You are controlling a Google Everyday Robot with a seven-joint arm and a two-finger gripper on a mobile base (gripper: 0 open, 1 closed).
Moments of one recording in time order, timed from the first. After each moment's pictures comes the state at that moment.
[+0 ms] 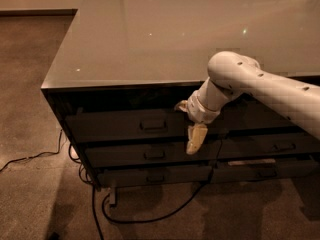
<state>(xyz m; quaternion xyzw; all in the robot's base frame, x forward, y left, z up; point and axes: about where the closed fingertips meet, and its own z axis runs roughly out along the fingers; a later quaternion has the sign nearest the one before) 0.577 -0.089 0.678 -0.75 0.62 0.11 0.18</state>
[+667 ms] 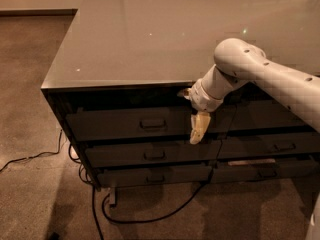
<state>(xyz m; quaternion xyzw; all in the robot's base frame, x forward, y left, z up) 0.605 -0.097 0.700 -0.74 0.63 0.12 0.20</state>
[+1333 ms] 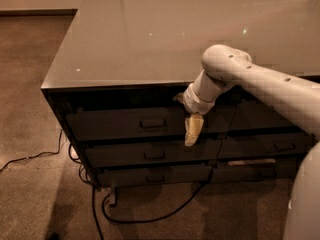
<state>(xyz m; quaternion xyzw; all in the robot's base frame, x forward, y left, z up) 0.617 -0.088 0.672 -0.74 0.63 0.11 0.18</state>
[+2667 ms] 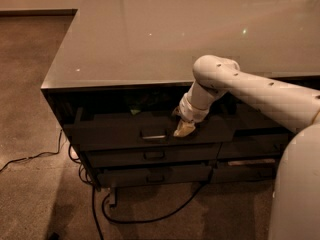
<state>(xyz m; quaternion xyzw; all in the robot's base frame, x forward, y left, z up) 0.606 -0.078 0.632 -0.74 0.64 0.13 0.13</state>
